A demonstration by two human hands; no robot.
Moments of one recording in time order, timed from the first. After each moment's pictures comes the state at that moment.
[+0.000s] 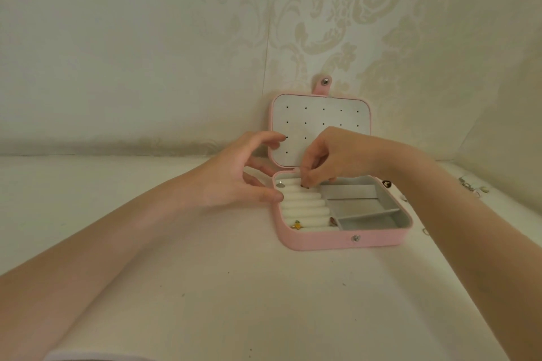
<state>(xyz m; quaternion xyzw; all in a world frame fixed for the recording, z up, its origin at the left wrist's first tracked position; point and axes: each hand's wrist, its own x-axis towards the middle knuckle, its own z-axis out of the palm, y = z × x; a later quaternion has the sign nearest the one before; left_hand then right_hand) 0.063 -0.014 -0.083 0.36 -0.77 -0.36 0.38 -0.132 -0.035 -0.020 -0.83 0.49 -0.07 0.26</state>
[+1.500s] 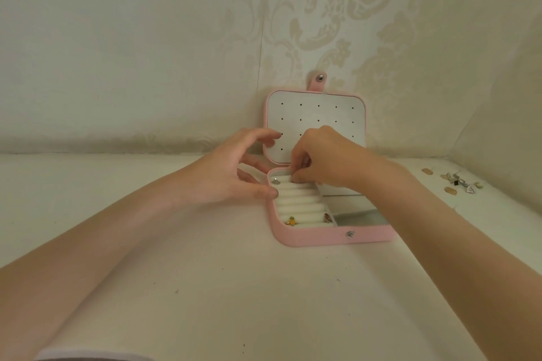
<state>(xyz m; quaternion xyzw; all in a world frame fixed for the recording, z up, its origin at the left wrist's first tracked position) 0.063 -0.015 -0.084 0.36 -0.77 -0.35 0.38 -0.119 -0.031 -0.034 -0.87 0.49 -0.08 0.05</state>
